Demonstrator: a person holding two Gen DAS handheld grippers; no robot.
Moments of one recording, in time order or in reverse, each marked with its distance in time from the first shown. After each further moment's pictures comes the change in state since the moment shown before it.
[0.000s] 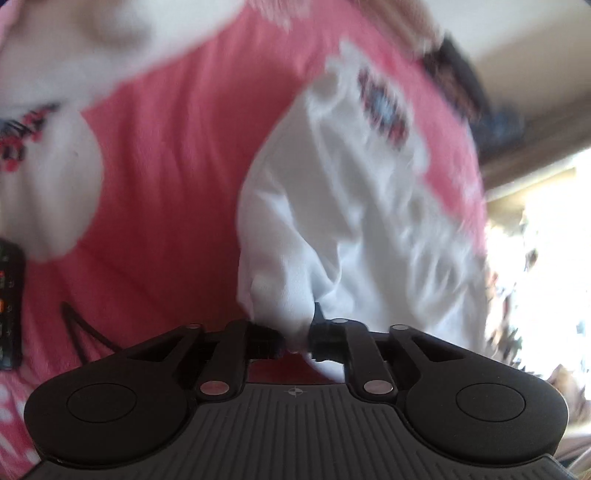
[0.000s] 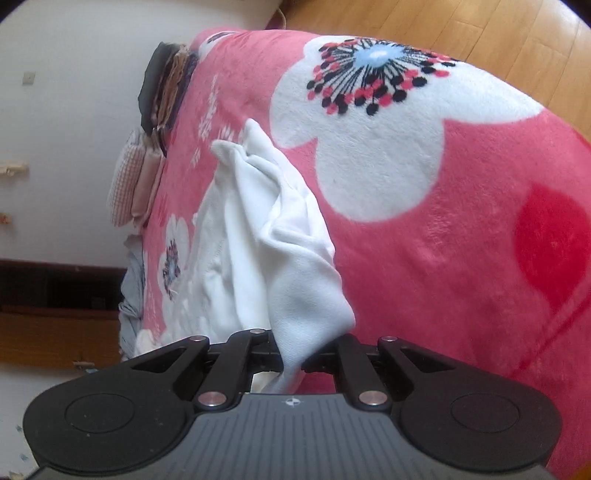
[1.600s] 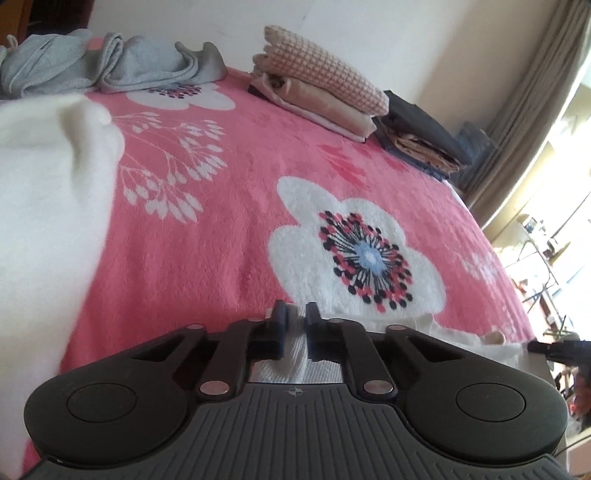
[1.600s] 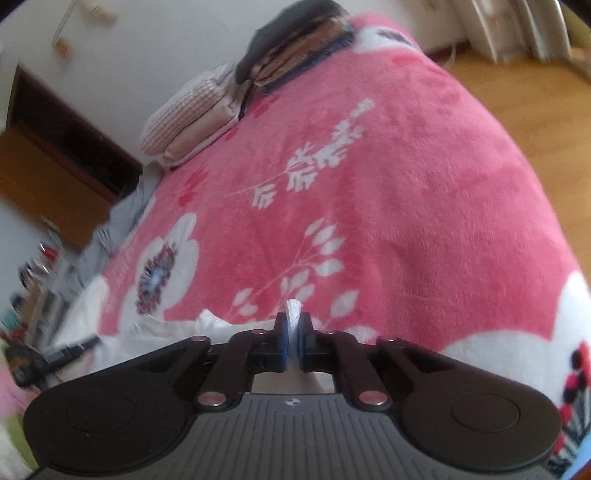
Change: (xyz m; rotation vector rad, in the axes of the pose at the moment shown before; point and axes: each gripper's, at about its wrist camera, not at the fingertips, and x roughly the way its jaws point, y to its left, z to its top) left arm 0.051 -0.050 0.137 0.316 -0.447 0.041; right arm 0.114 0.127 0.150 -0.676 0.044 0.000
